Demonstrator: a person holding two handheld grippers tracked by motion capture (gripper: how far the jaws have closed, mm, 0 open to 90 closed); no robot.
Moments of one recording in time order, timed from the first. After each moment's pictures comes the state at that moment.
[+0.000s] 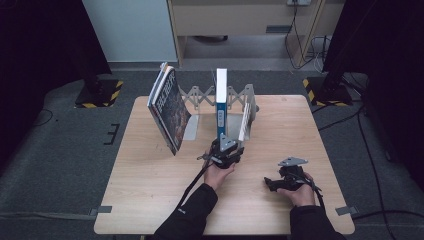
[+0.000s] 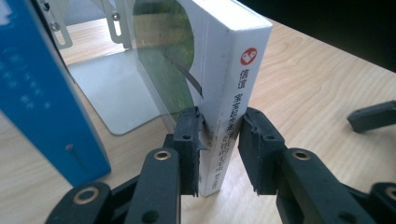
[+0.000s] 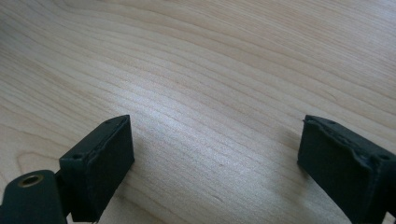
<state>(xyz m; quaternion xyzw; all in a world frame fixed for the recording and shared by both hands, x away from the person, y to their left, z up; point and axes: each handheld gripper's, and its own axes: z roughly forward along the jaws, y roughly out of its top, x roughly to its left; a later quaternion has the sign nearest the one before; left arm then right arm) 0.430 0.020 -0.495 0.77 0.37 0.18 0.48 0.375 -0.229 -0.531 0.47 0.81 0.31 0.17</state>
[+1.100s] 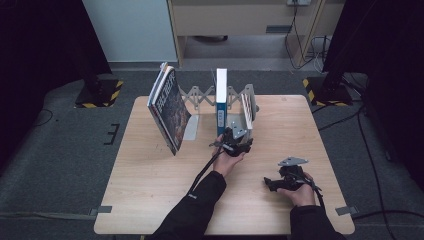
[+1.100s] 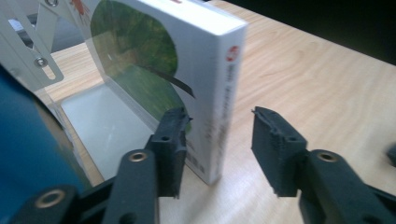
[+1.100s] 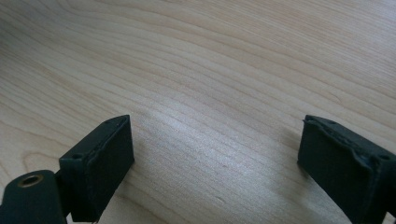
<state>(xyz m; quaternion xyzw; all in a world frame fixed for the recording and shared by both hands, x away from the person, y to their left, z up) 0.455 -0.002 -0.484 0.79 0.35 0.19 0.47 0.376 -0.229 -0.530 0.47 0.81 0.31 0.16</state>
